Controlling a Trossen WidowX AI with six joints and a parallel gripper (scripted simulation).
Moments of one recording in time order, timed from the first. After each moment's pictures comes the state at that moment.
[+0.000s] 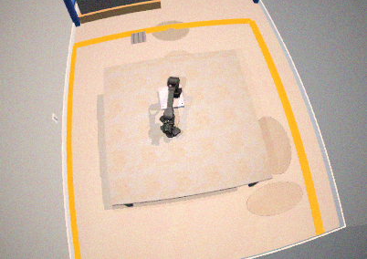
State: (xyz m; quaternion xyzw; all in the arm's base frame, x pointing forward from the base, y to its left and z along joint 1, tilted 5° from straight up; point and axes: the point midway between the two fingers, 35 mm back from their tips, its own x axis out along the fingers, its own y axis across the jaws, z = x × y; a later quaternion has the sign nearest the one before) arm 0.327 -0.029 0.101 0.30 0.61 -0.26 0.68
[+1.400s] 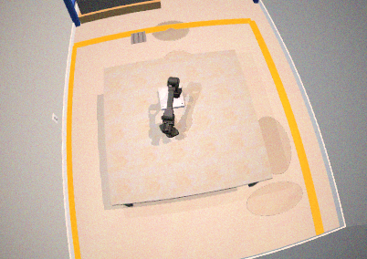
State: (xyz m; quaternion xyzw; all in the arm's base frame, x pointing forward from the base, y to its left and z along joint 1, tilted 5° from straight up) arm 0.328 -0.029 0.101 0.37 0.58 -0.33 0.65
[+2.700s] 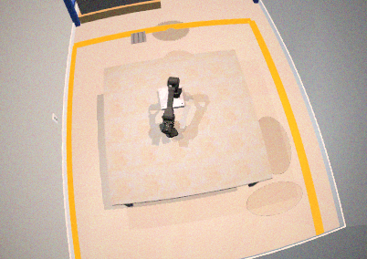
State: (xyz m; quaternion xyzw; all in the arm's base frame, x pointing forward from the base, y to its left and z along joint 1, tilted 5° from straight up) arm 0.328 -0.028 0.097 0.39 0.57 -0.35 0.63
